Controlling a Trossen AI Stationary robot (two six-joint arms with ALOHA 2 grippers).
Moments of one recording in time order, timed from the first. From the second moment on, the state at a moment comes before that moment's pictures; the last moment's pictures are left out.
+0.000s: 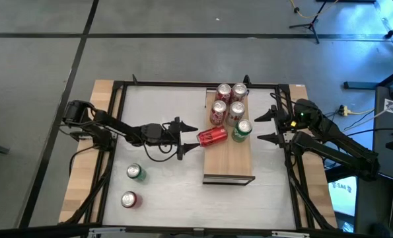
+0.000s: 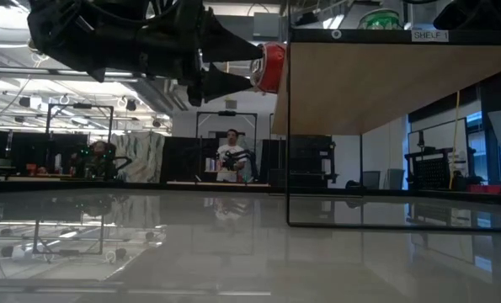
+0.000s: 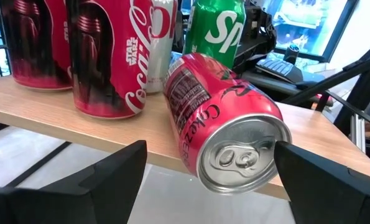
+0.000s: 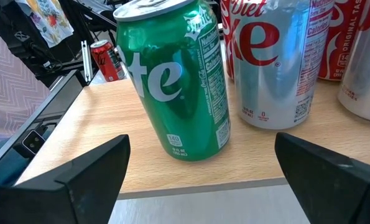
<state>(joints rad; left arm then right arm) -0.06 1.58 0.56 0.97 -0.21 -0.21 -0.59 0.34 0.44 -0.47 -0.66 -0.02</state>
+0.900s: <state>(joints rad) -0.10 1.52 0.56 0.82 -0.25 -0.21 -0.59 0.34 0.44 -0.47 -0.66 -0.02</state>
